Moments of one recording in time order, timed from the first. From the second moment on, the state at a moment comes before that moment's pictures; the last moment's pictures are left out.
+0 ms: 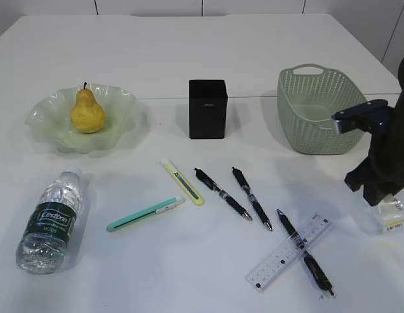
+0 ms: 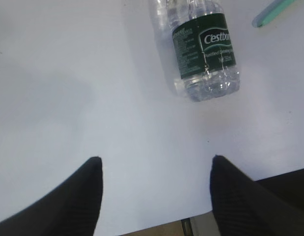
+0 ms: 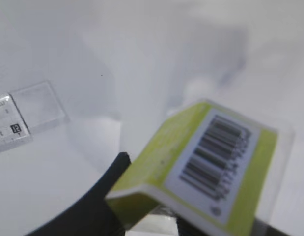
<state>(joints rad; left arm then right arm) -0.10 1.10 -0.90 -0.02 1.12 0.06 0.06 1.83 -1.12 -0.15 0.86 -0.14</state>
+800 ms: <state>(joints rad) -0.10 1.10 -0.90 -0.02 1.11 0.06 0.06 1.80 -1.61 -0.11 0.93 -0.04</state>
